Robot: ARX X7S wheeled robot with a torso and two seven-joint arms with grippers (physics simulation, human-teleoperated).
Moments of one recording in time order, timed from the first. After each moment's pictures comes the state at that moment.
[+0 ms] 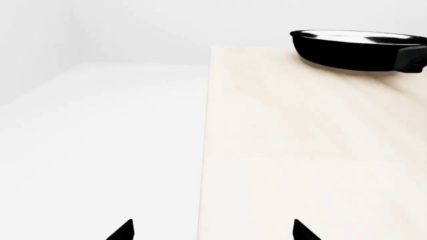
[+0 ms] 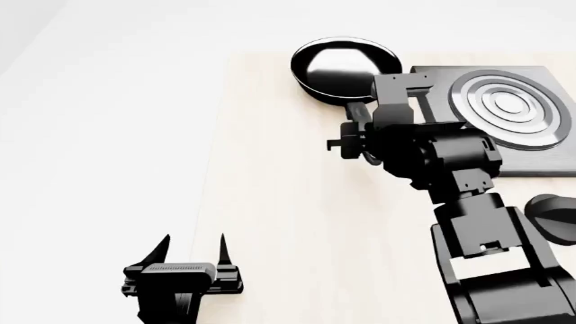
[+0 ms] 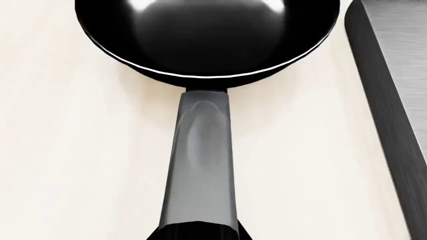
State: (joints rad) left arm -0.07 -0.31 0.39 -0.01 -0.33 0.12 -0.36; right arm 1.26 0.15 -0.38 0.72 0.54 0.98 0.23
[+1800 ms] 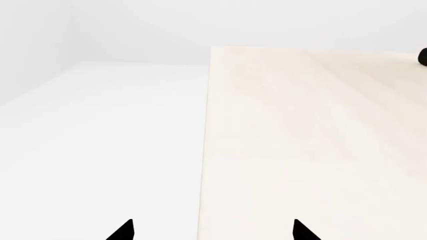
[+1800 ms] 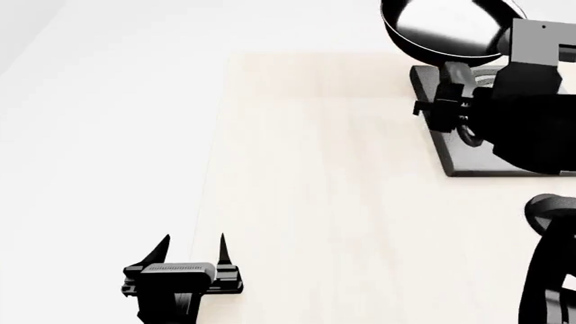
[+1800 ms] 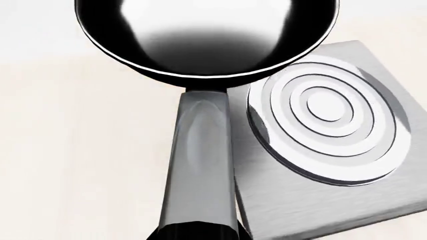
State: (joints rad) left arm -0.07 -0.32 0.40 -0.01 -0.34 0.13 -0.38; right arm 1.22 0.41 0.06 0.09 1.05 1.53 0.82
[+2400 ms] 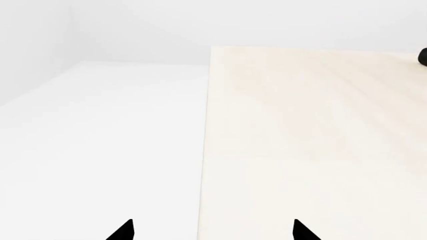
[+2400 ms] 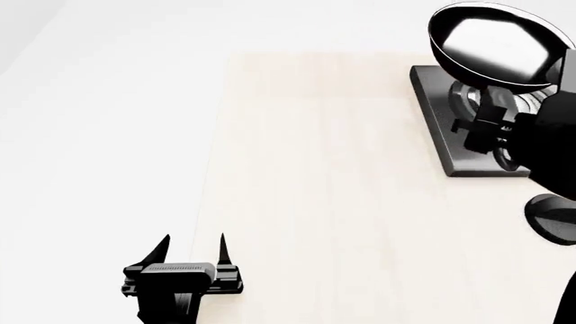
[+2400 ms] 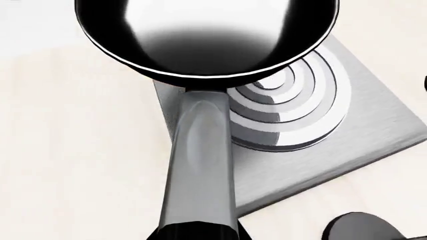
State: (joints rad) left arm -0.08 -0.33 0.41 -0.01 -0.34 0.13 -0.38; right arm 1.09 0.52 0.17 0.07 1.14 1.49 0.89
